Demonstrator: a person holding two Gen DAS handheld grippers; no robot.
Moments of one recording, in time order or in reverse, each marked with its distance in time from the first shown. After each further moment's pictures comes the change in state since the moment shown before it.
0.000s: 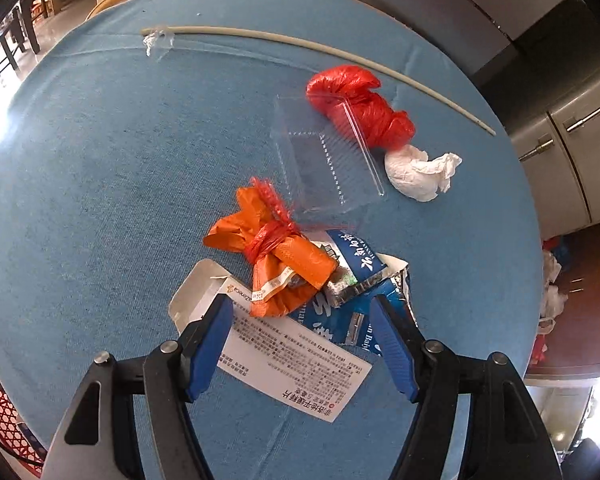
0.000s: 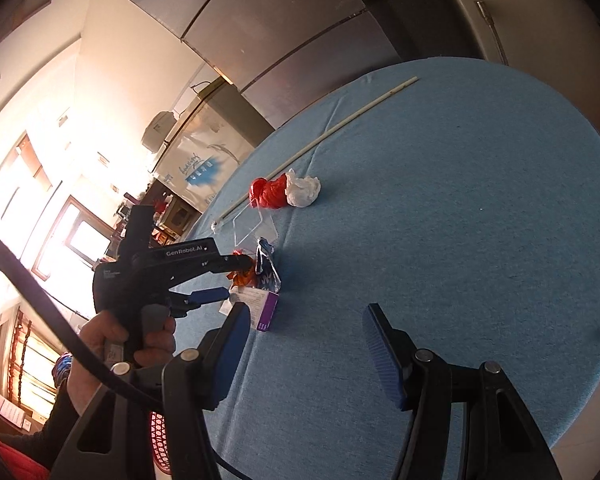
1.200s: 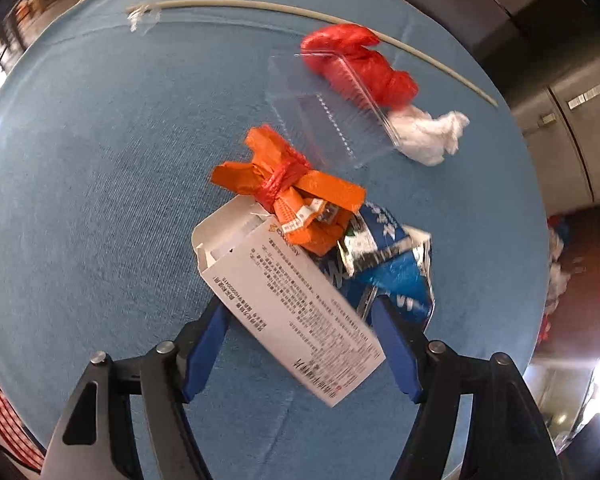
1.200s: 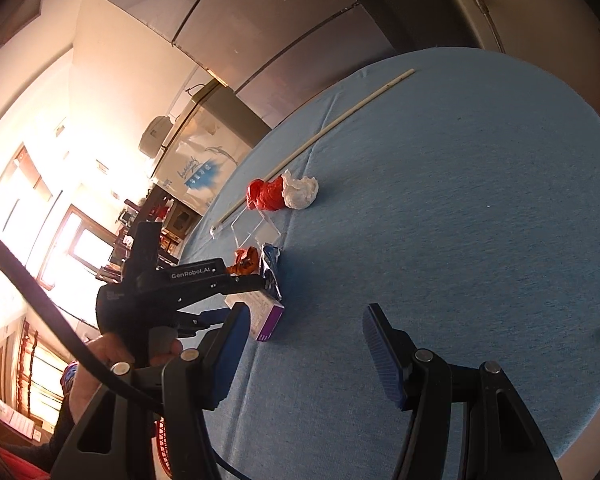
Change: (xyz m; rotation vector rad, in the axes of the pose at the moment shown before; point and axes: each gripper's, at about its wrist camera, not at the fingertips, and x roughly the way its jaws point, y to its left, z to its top) left arm 0.019 -0.005 -0.012 0.062 0.083 0.005; right arm 0.010 -0.001 0.004 0.044 0.011 0.017
